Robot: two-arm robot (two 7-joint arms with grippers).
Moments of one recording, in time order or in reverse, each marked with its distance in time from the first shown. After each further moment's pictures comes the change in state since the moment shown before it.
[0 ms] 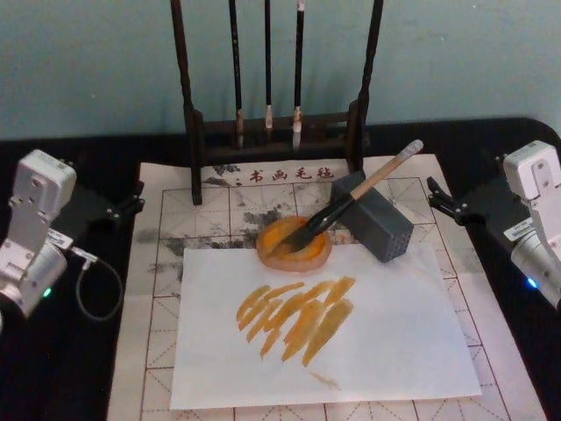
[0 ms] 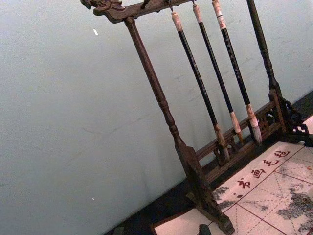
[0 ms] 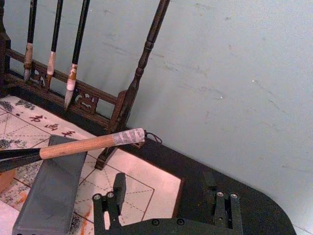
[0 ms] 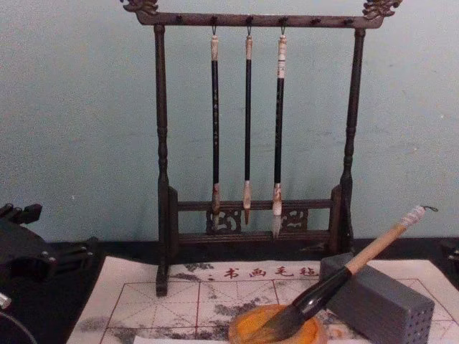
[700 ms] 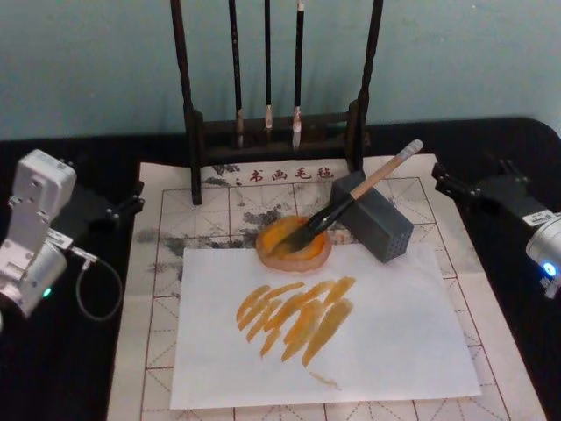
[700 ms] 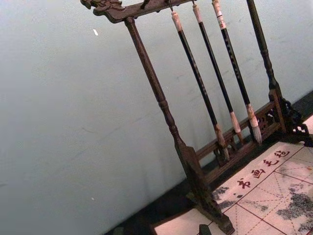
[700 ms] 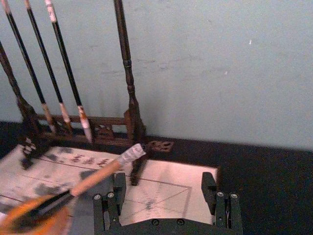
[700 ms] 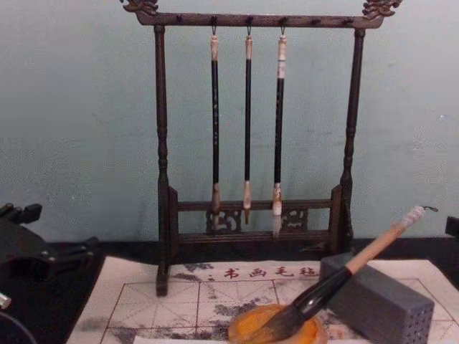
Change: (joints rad) left arm 0.000 0.000 0.000 0.000 0.000 0.000 0.000; right arm -0.046 -0.064 0.182 -0.031 0.381 0.143 0.242
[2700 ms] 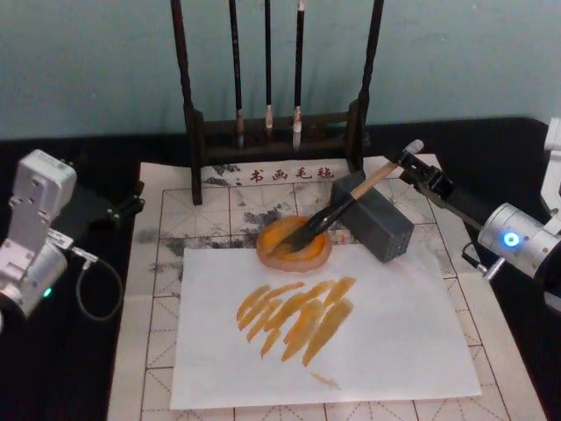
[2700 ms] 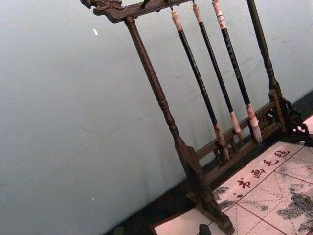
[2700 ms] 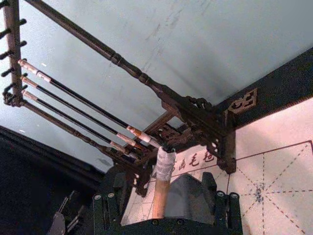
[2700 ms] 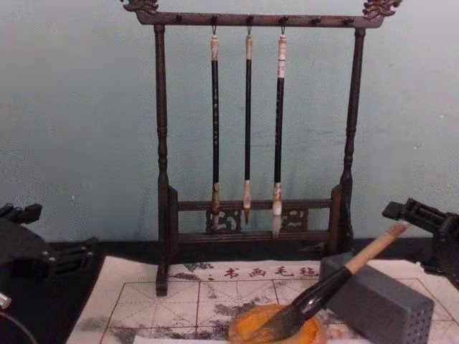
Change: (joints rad) left arm 0.000 0.000 0.000 0.000 0.000 0.000 0.000; right arm 0.250 -0.159 -0.022 0.408 0.588 0.363 0.312
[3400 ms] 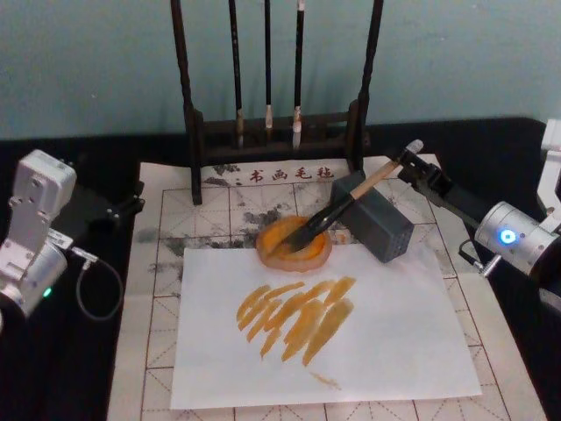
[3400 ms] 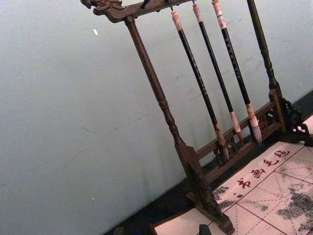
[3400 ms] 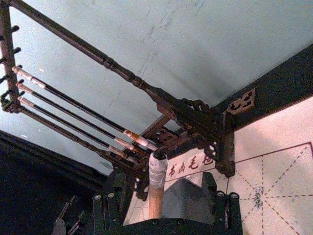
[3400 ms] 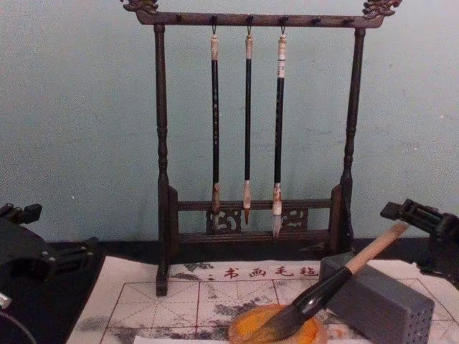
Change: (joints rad) left arm 0.000 0.000 0.000 0.000 0.000 0.000 0.000; right arm 0.044 0.001 -0.045 0.071 0.050 -0.016 0.020
